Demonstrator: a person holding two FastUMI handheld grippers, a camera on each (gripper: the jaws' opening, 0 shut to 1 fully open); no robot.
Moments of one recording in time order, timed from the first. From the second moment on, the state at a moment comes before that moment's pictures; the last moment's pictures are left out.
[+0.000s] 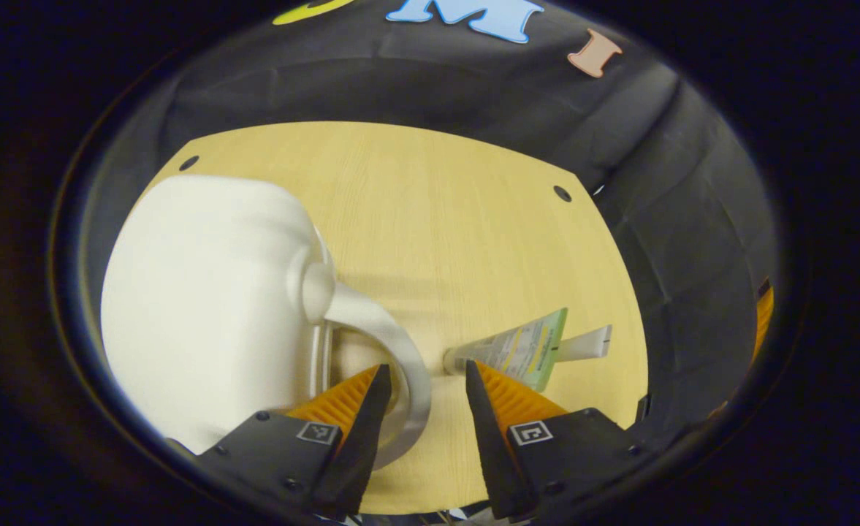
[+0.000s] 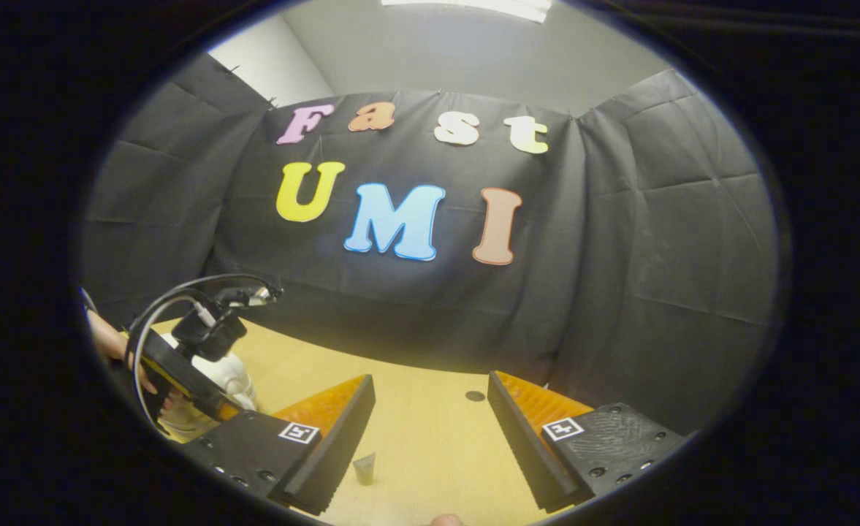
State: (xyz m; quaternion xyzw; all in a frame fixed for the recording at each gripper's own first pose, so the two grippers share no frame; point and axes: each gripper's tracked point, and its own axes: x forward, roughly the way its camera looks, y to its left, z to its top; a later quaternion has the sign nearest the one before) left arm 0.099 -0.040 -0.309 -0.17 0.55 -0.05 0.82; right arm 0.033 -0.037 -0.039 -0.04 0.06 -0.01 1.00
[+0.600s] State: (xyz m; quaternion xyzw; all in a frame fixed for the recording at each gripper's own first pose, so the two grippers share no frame) left arm 0.099 -0.029 -0.285 -0.17 0.54 -0.06 0.83; right arm 0.018 -0.040 -0.026 -0.03 0.04 0.02 1.00
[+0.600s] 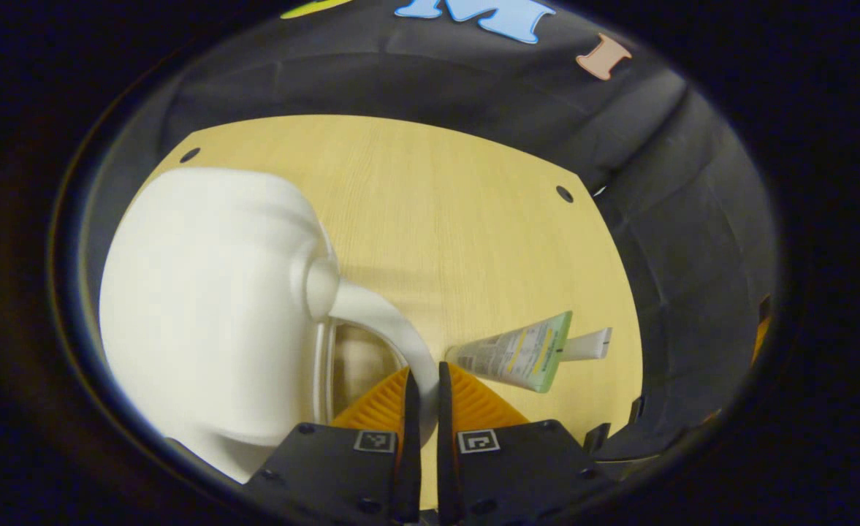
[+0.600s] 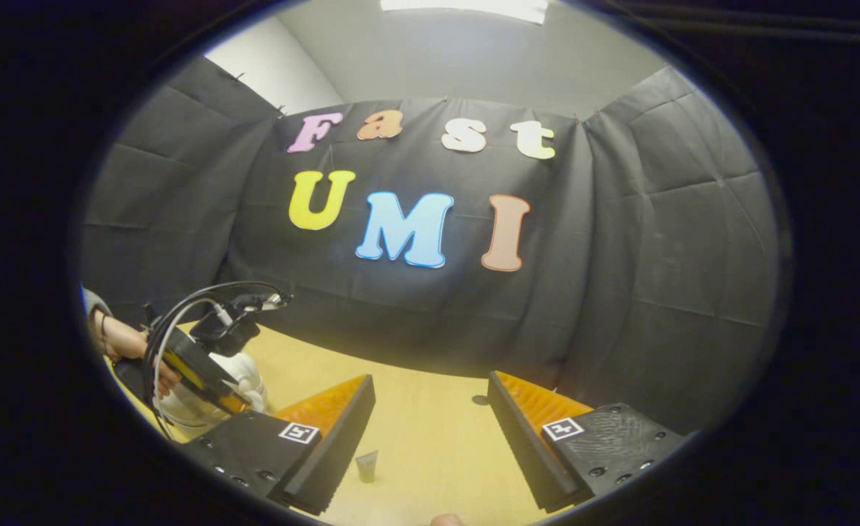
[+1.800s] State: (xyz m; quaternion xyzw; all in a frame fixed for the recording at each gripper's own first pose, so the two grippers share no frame) left arm 0.034 0.490 -0.129 0.04 0.43 0.16 0.89; right arm 0.038 0.060 0.005 -0.02 0.04 -0.03 1.00
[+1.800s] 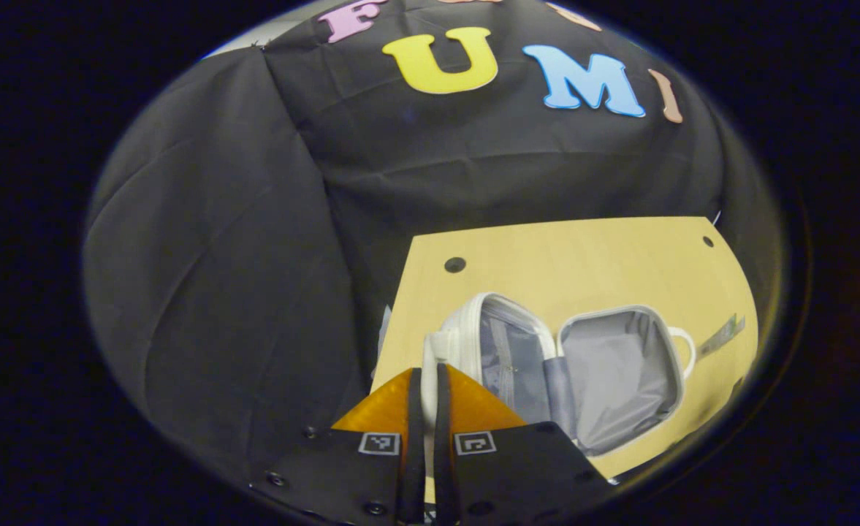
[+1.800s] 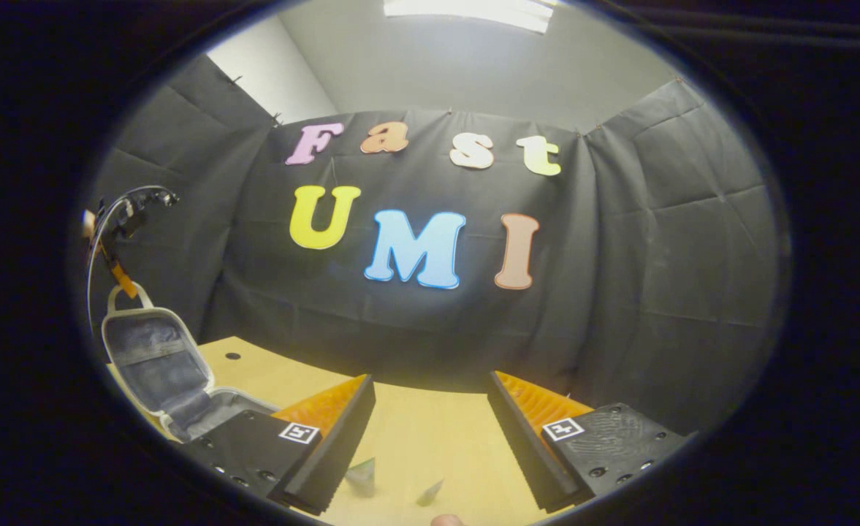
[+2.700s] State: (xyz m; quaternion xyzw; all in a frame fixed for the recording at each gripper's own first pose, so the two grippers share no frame) left arm 0.014 0.617 -0.292 -0.04 0.41 0.17 0.90; right arm 0.021 0.080 0.034 -0.02 0.07 -0.11 0.99
